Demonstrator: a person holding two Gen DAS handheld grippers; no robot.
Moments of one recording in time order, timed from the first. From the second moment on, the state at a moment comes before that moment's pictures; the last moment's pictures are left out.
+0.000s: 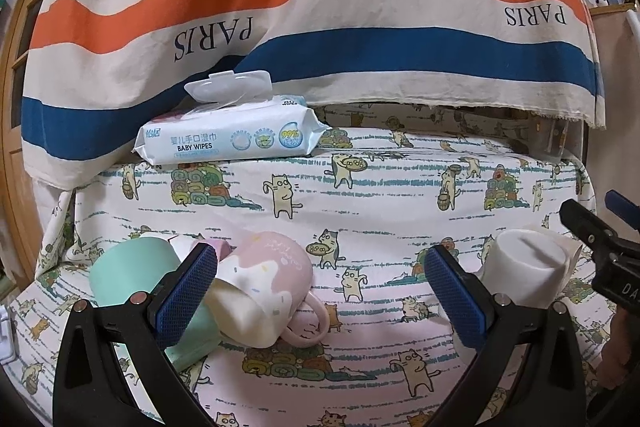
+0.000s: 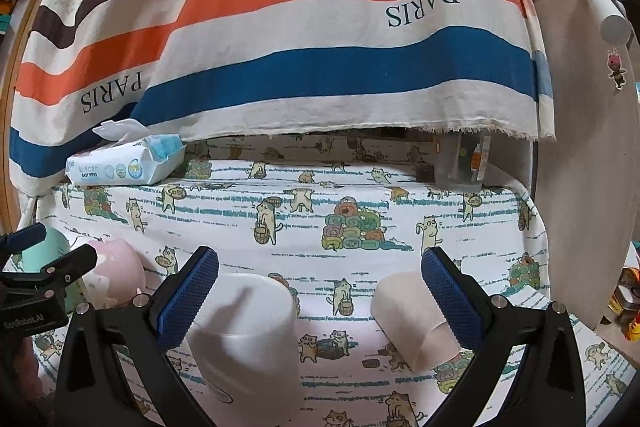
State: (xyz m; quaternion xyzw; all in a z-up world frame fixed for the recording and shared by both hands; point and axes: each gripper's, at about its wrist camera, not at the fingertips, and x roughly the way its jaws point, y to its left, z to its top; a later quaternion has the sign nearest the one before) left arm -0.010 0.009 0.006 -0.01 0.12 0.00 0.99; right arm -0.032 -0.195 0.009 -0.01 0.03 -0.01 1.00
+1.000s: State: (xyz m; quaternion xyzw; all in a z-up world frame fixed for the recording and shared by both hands) left arm -0.013 0.009 0.008 0.00 0.11 0.01 0.99; right arm -0.033 -0.200 0.009 0.01 0.03 -0.01 1.00
